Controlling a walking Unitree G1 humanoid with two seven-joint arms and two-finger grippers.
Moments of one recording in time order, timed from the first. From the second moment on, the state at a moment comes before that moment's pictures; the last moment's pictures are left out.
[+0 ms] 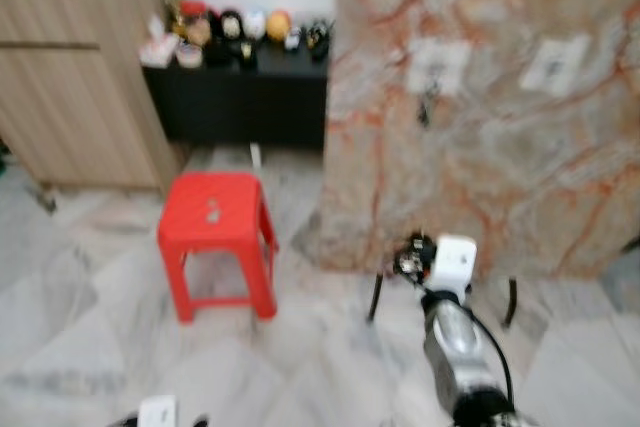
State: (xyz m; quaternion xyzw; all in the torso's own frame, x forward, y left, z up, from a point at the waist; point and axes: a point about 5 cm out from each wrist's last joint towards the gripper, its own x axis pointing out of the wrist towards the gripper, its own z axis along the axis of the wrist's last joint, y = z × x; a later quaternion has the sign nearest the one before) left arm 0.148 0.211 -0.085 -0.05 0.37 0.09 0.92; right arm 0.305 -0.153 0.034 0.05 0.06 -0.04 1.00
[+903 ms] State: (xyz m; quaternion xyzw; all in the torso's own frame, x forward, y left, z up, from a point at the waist) left arm 0.155 0.218 -0.082 -0.05 0.36 0.10 0.93; right arm 0.308 -0.154 0.037 0.06 0.06 -0.05 0.99
